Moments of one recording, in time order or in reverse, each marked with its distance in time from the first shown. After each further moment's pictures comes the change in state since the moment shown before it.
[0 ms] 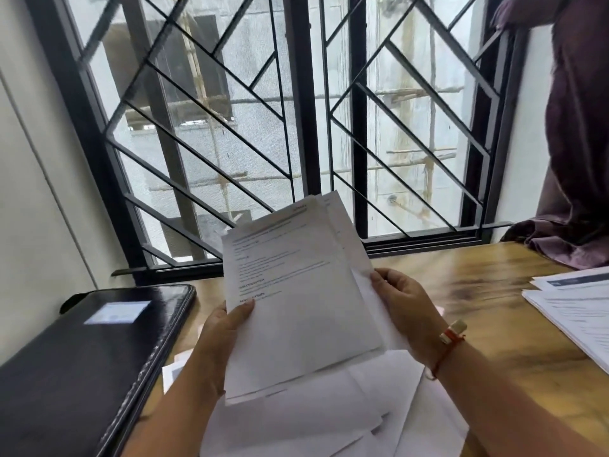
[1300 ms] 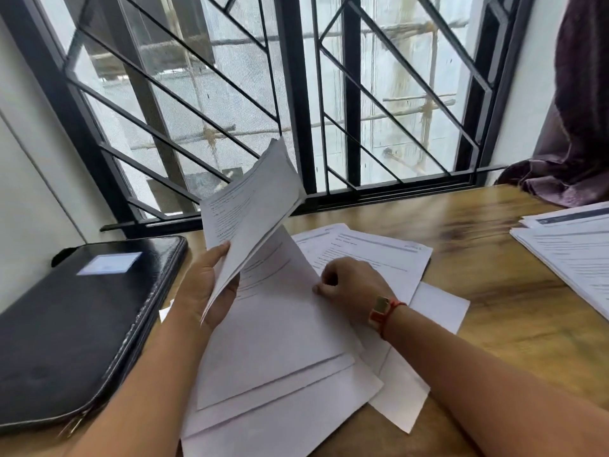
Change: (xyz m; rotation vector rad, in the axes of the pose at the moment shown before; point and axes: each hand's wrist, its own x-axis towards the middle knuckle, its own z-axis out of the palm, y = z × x) left_hand -0.010 0.009 0.008 -0.372 0.016 -0.036; right_hand -0.040 0.015 0.045 -1.065 -0.259 -0.075
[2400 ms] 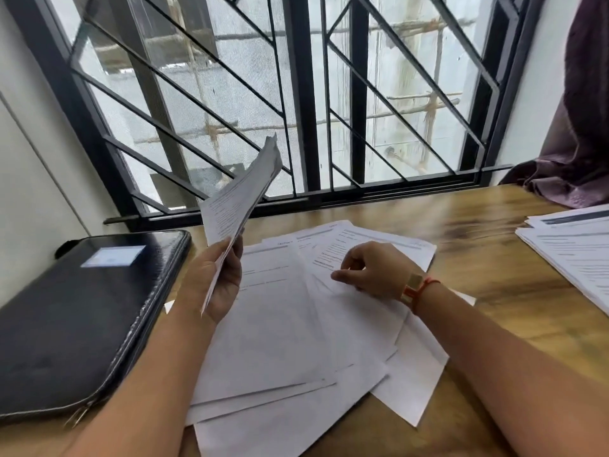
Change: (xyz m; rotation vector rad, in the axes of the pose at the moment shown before) left_hand 0.020 -0.001 -0.031 -0.131 -0.233 -0.040; right_hand 0.013 0.029 -0.029 -0.078 -0.024 -0.039
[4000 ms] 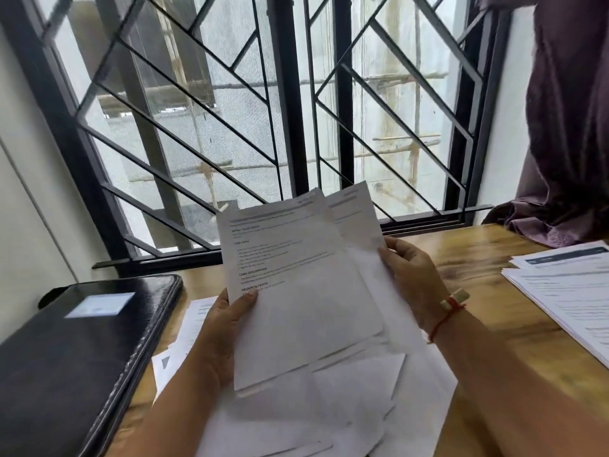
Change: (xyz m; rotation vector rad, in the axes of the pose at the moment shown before) left_hand -0.008 -0.026 0.026 0.390 0.150 -0.018; right_hand 0.016 0.025 -0.035 1.192 0.455 0.121
